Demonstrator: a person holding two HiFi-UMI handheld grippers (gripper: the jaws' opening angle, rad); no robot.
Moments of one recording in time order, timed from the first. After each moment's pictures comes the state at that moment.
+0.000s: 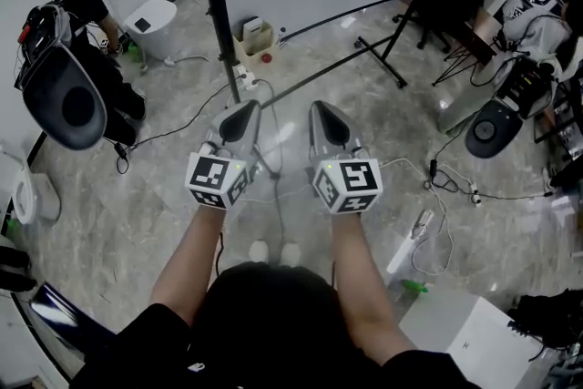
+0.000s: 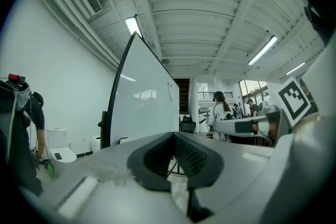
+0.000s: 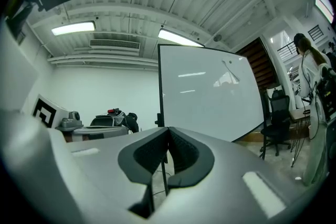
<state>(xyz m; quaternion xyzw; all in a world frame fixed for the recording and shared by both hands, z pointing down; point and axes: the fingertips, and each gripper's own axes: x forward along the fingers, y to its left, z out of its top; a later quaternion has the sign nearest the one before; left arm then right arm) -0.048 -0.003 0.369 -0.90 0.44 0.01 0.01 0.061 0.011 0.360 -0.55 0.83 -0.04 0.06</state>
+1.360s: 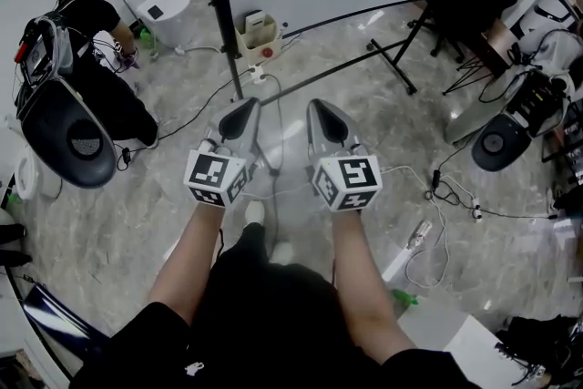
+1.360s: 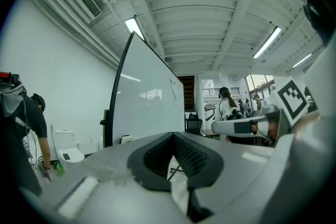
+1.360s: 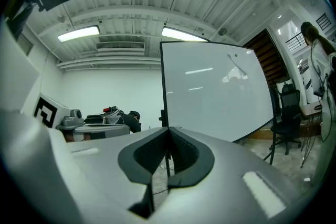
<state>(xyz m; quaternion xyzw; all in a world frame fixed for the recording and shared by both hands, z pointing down) -0.025 -0.003 0.382 -0.88 0.48 0.00 0.02 0.079 0.001 0.378 -0.50 0.86 -0.05 0.05</state>
